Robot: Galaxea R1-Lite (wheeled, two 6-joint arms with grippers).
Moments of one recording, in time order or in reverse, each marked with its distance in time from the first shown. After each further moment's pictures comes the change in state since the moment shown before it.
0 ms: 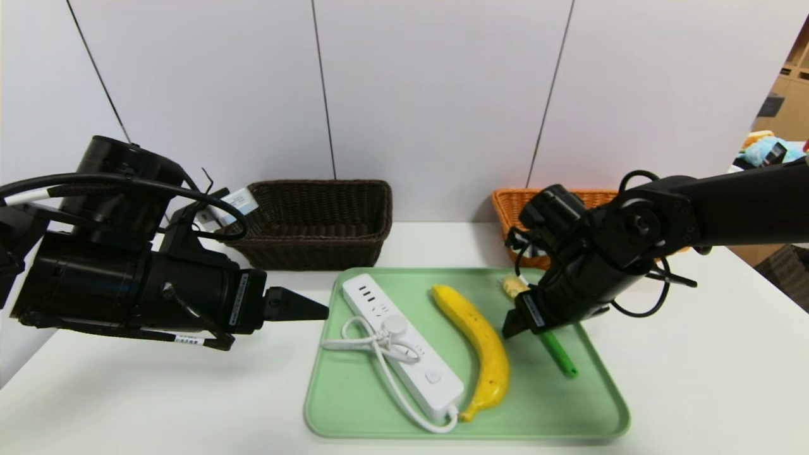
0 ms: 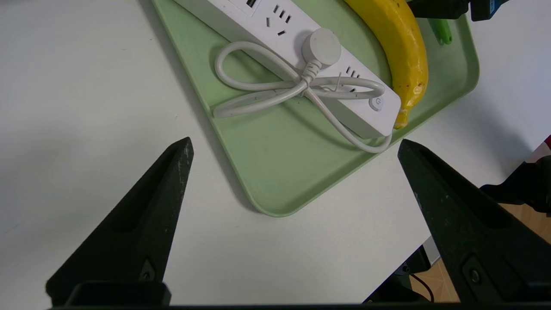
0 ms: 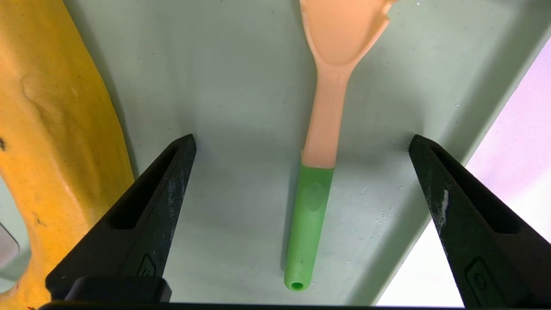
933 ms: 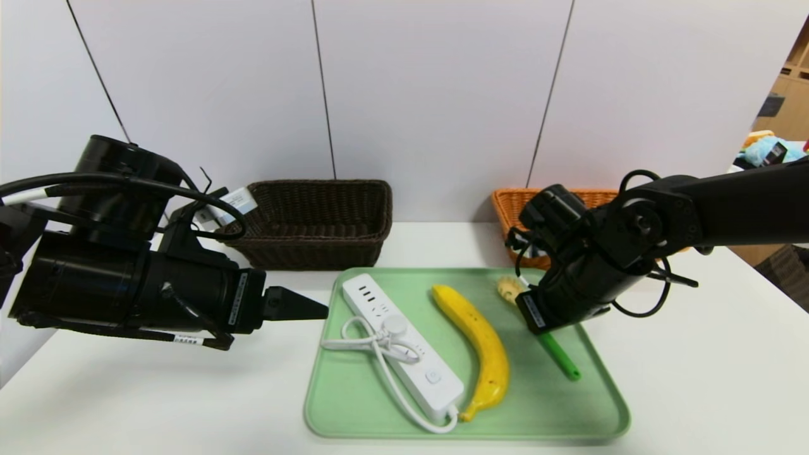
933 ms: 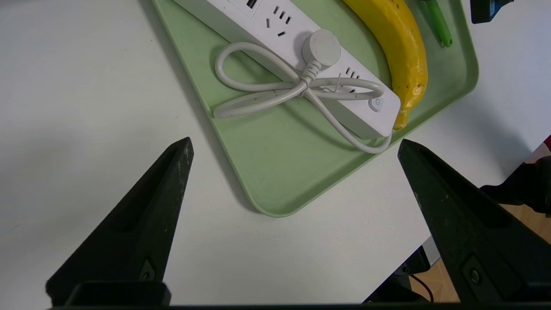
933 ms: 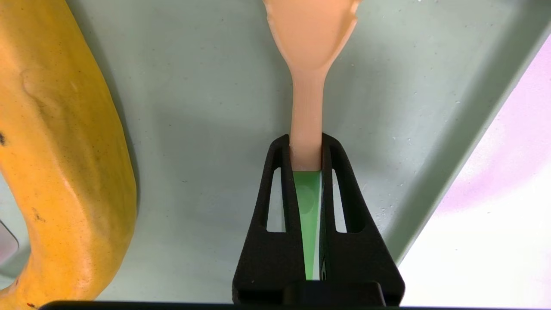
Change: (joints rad) left arm 0.001 -0.003 0.000 0.000 0.000 -0.001; right arm 0.004 -0.008 0.003 0.002 -0.001 0.000
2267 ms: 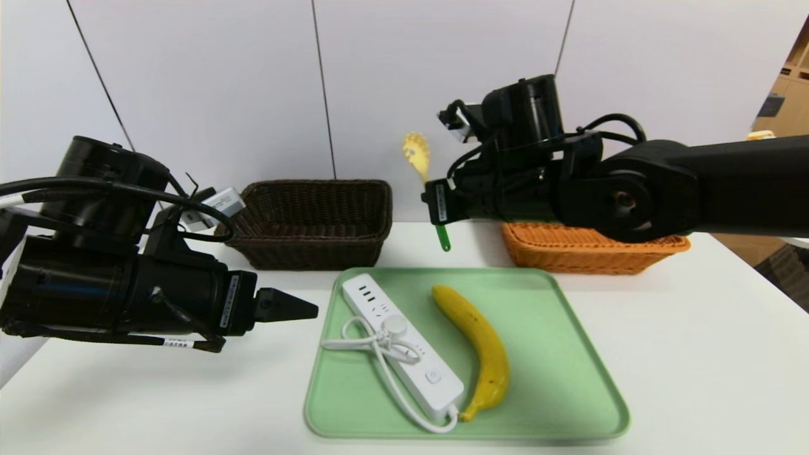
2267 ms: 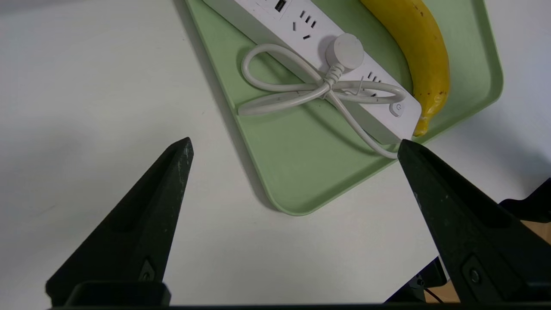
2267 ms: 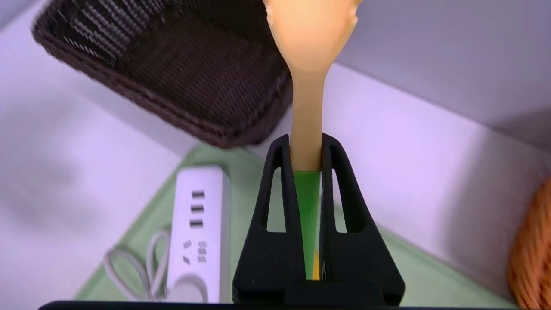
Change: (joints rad) left arm 0.003 -0.032 0.024 -0.004 0.072 -0.003; right arm 0.194 0.006 -0.203 -0.643 0.025 -0.028
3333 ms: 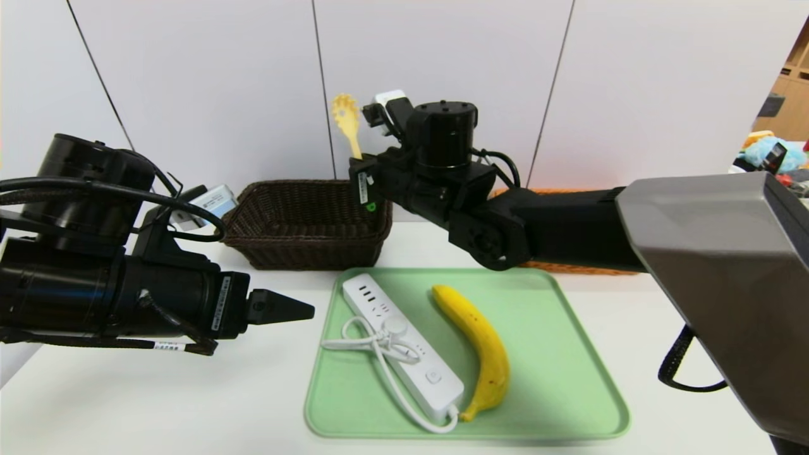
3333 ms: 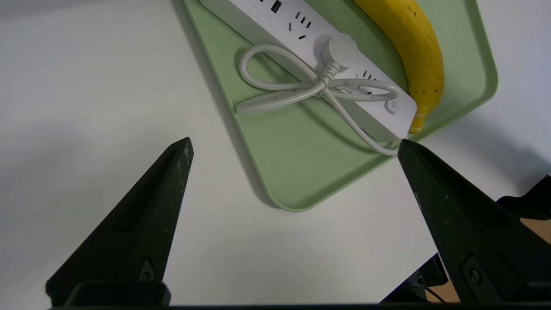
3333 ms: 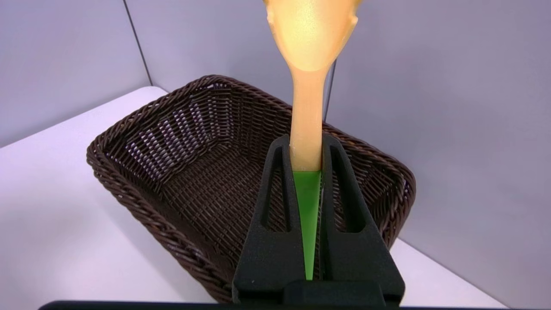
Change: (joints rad) left arm -0.001 -0.026 0.009 -0.002 -0.001 0.006; right arm 0.085 0.307 -0.291 -0.381 -0.008 -0.149
